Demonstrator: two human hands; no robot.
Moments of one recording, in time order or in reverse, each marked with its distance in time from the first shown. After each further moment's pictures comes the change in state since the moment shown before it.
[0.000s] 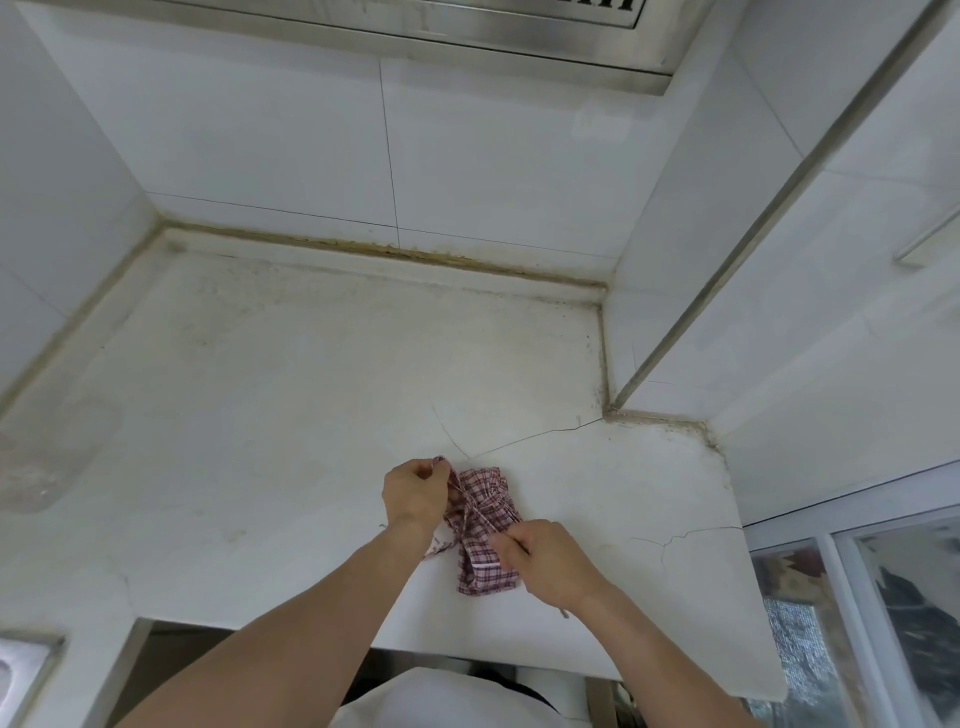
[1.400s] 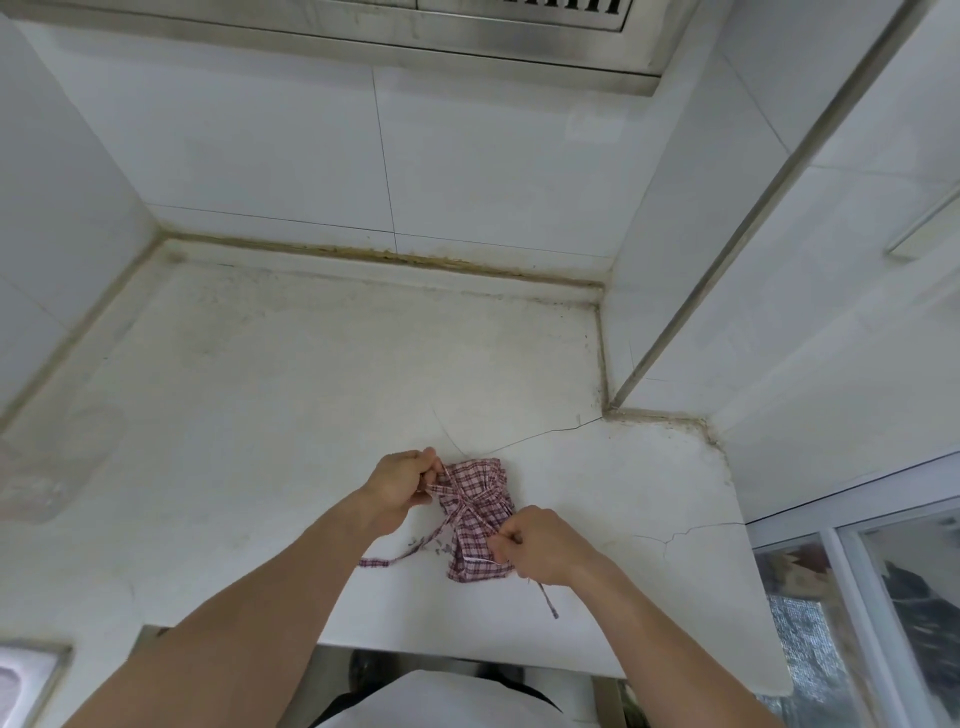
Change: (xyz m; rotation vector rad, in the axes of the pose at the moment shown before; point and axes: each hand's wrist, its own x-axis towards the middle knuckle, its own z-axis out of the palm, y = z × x) left_hand 0.018 0.026 -0.036 -0.013 -0.454 -0.099; right_hand 0.017 -0.007 -0.008 -0.110 -0.128 0.102
